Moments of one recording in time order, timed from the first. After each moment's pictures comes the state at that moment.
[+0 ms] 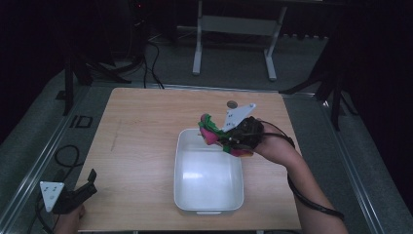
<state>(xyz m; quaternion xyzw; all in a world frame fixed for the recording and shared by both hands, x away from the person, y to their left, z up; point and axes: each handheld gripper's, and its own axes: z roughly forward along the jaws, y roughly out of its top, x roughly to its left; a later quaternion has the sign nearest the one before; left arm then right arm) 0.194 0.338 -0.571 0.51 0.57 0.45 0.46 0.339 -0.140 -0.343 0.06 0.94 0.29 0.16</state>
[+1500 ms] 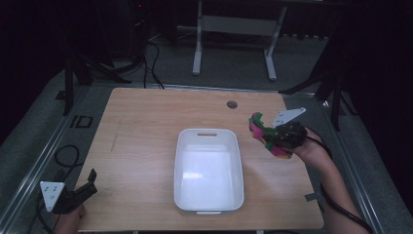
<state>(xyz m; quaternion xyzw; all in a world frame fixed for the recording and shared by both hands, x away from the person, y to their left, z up) 0.195 0.338 -0.571 0.51 0.57 0.45 0.46 0.377 -0.273 -0.395 0.22 0.92 0.27 0.19</state>
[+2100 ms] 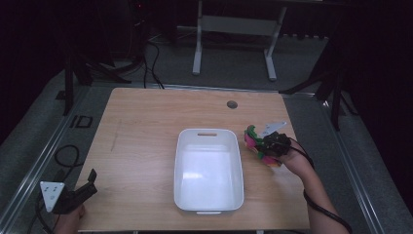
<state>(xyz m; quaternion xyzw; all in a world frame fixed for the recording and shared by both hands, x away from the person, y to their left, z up) 0.194 0.338 -0.571 0.51 0.57 0.45 0.46 0.402 -0.268 -0.483 0.26 0.92 0.24 0.18</state>
